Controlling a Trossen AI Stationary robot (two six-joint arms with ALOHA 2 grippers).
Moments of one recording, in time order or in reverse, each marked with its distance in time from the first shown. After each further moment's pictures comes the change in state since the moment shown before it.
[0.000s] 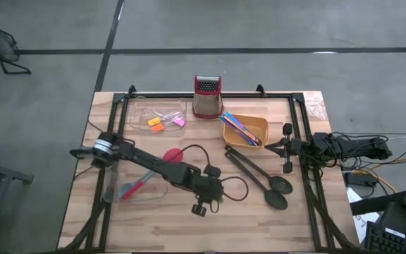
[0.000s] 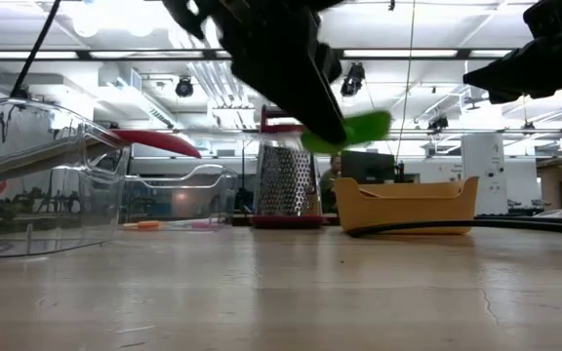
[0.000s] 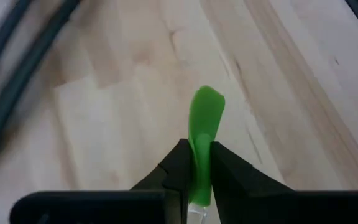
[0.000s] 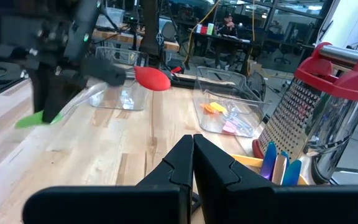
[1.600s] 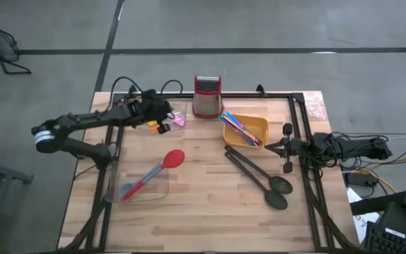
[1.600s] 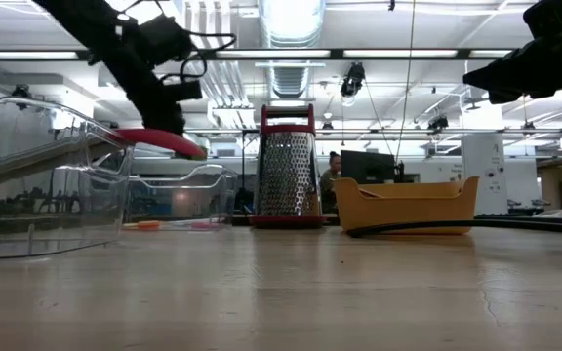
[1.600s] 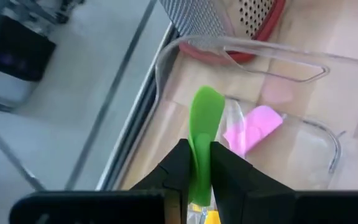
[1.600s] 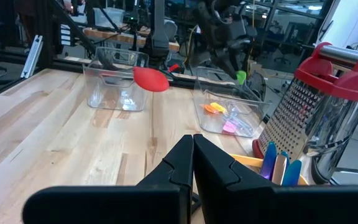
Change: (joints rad) left arm 0.810 -0.747 -0.732 0.142 -0.310 0.278; right arm 0.000 0.000 0.000 -0.001 0.000 0.000
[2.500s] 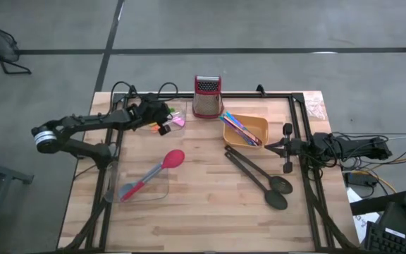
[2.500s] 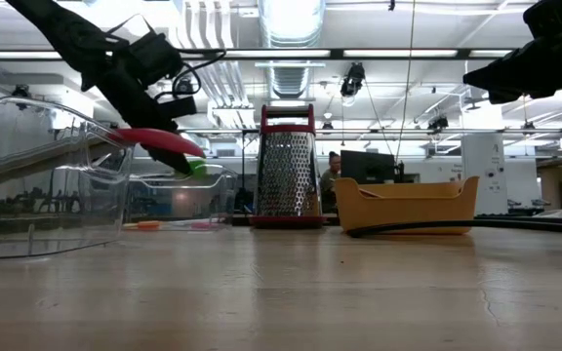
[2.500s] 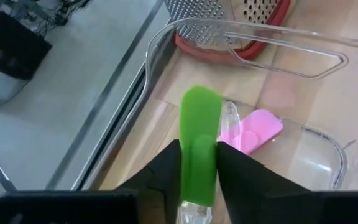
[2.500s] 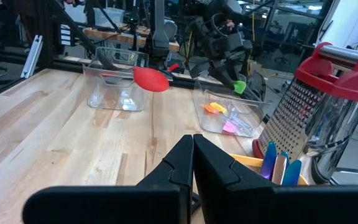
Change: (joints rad) left arm 0.052 0.006 -0.151 0.228 0.065 -0.036; right arm 0.000 0.000 0.000 0.000 0.000 0.000
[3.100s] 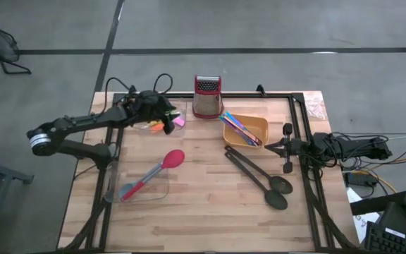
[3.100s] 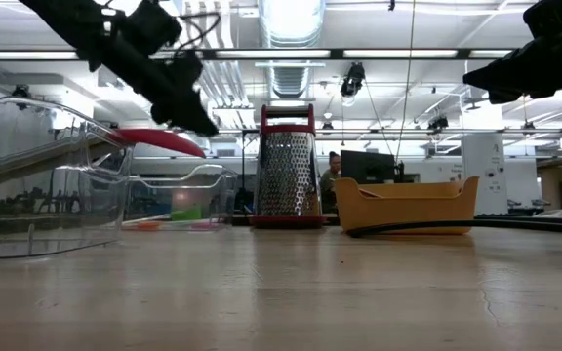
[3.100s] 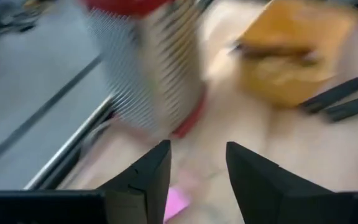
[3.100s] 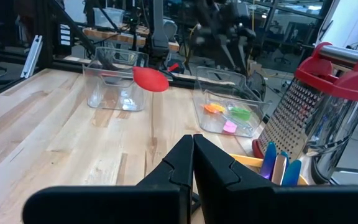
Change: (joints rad) left arm -0.039 -0.070 0.099 0.005 0.272 -0.246; right arm 0.000 0.000 0.000 0.000 0.000 0.000
